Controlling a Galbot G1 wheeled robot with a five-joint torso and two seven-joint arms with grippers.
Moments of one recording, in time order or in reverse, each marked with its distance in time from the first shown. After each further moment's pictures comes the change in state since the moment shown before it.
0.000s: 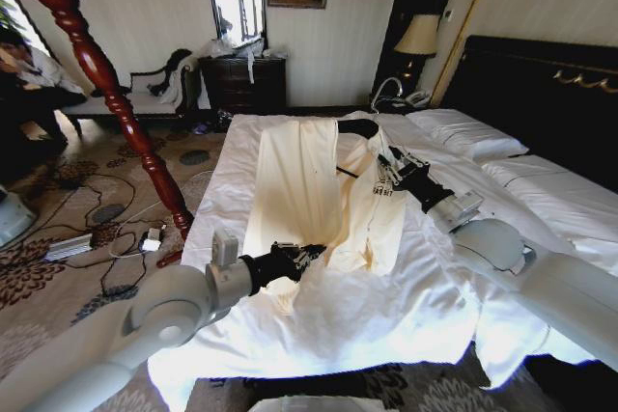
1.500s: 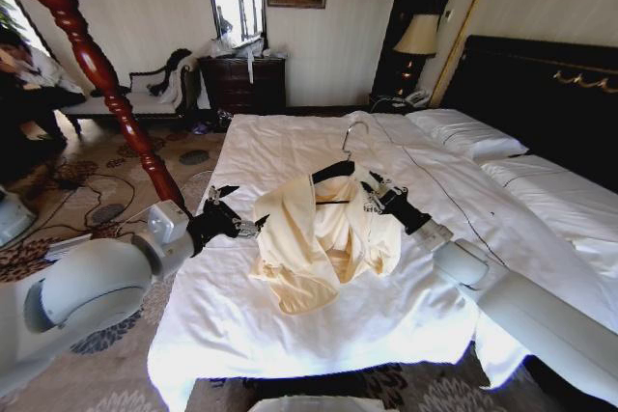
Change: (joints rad) left arm 0.013 0.468 -0.326 -0.093 0.054 -0.050 -0.009; right arm -0.099 0.219 0.018 -0.139 -0.557 0.304 -0.107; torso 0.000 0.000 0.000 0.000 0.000
